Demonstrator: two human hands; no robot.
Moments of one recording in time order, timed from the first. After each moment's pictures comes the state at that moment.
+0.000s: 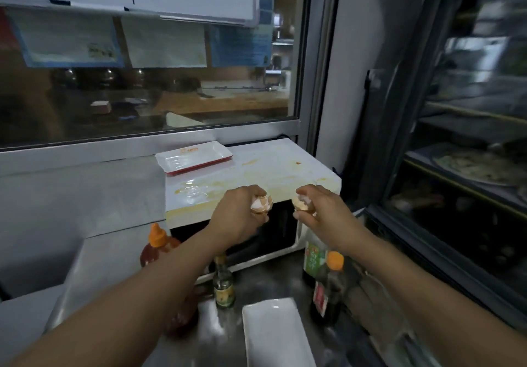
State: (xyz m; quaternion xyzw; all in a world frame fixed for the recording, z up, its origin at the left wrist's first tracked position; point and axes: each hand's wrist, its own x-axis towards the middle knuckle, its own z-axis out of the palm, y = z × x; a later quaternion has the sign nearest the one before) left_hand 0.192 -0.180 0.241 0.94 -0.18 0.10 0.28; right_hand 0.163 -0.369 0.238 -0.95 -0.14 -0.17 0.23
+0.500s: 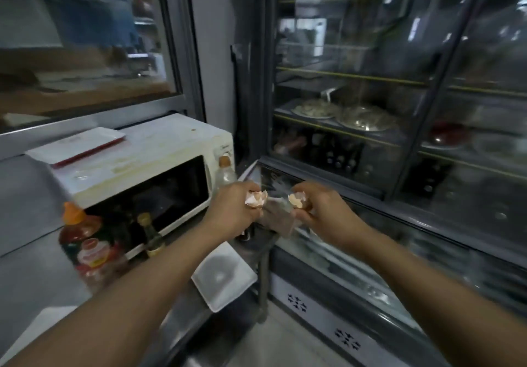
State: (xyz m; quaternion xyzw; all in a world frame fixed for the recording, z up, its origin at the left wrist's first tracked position) left_hand 0.029 -0.225 0.221 0.86 -0.39 0.00 0.32; right_hand -0.099 -0.373 0.226 -0.96 0.10 -0.20 0.19
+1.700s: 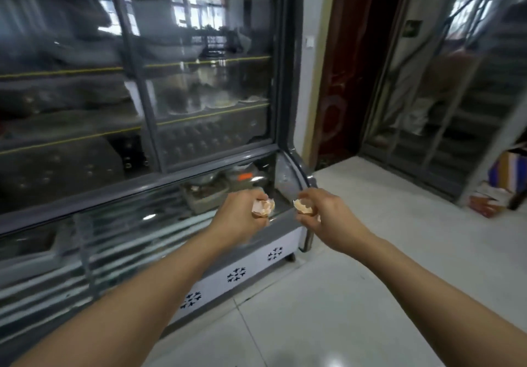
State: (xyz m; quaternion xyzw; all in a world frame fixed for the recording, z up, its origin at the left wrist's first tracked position) left_hand -0.749 -0.414 0.201 0.47 -0.83 -0.20 0.23; right_hand -0.935 -0.349 0.201 -0.70 0.66 -0.27 0.06
